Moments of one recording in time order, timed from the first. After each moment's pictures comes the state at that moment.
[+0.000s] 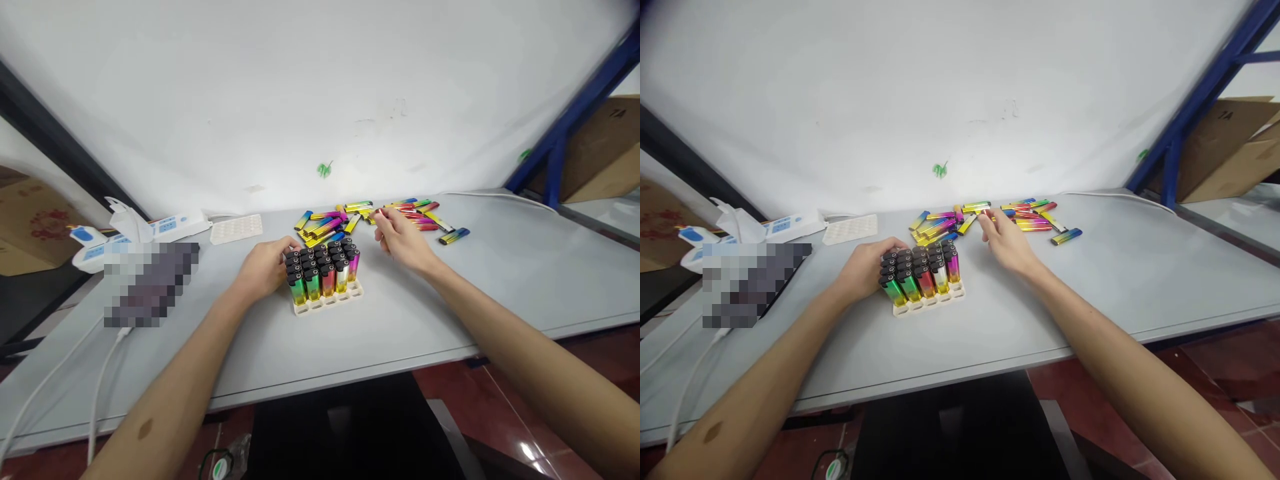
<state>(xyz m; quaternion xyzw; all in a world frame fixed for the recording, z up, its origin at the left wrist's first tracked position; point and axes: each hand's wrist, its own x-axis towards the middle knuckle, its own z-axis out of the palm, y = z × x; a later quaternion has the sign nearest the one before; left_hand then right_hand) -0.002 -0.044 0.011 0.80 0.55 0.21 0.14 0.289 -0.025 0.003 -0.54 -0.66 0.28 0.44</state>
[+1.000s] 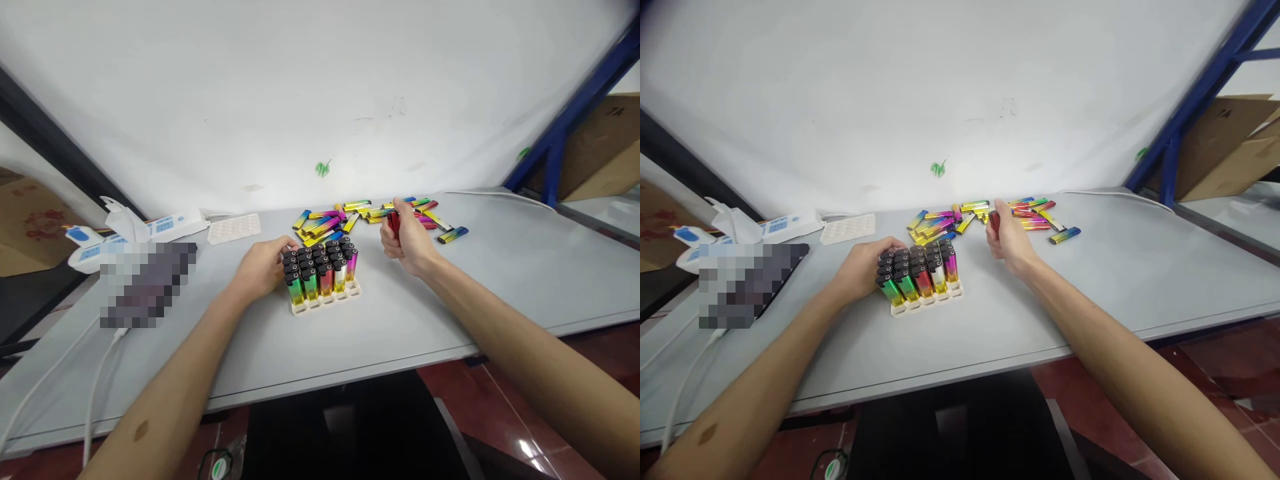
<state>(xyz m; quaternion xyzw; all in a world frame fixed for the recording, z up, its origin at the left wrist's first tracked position) 0.001 -0.045 0.014 0.79 0.56 0.21 0.15 0.282 -0.033 0.021 -0.49 -0.44 0.54 0.52</state>
